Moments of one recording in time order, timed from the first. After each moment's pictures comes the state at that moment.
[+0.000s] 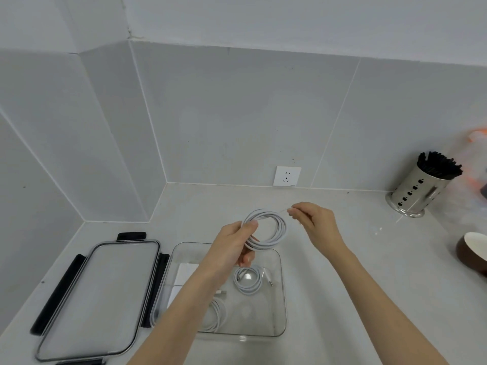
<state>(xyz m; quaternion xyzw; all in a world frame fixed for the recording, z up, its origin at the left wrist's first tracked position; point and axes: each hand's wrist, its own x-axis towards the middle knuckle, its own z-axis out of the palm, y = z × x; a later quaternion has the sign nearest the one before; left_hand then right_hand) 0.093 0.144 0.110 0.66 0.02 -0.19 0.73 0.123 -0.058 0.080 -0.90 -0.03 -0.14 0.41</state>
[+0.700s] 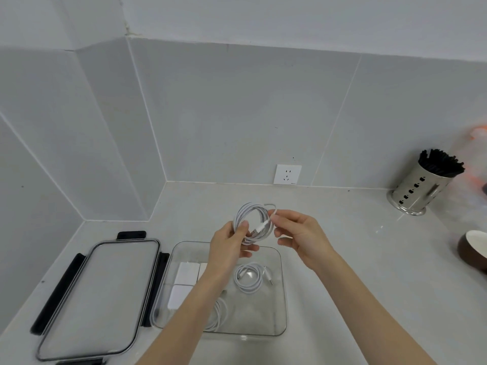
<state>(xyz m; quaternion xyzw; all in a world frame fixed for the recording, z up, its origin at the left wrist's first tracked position) 0.103 0.138 0.079 0.68 0.08 -0.10 0.72 0.103 -0.015 0.098 -0.64 0.12 0.07 0.76</state>
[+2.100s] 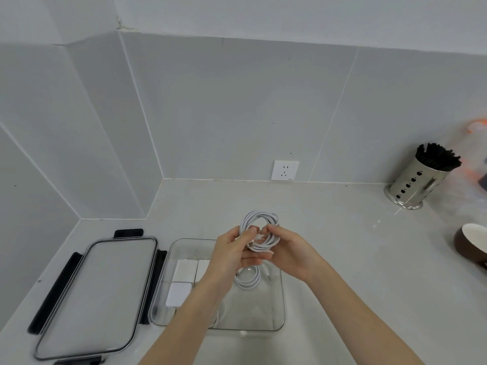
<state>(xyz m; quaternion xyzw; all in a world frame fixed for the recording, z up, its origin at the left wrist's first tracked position) 0.086 0.135 0.084 0.59 0.06 -0.20 0.78 0.101 -0.012 0.056 -0.48 0.04 0.25 0.84</state>
